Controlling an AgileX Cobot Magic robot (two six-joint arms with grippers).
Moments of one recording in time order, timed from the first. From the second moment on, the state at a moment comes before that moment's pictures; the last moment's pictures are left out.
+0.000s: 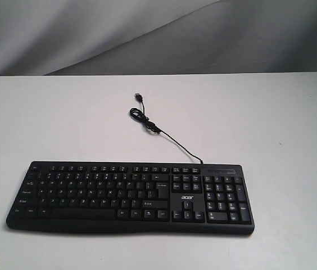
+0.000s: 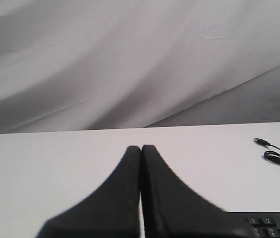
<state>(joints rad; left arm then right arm) 0.15 0.00 0.00 0.12 0.12 -0.07 0.68 0.40 -0.64 0.55 0.04 -0.58</state>
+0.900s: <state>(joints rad) 0.15 0.00 0.00 0.12 0.12 -0.07 -0.07 0.01 -0.05 0.36 0.10 -0.29</state>
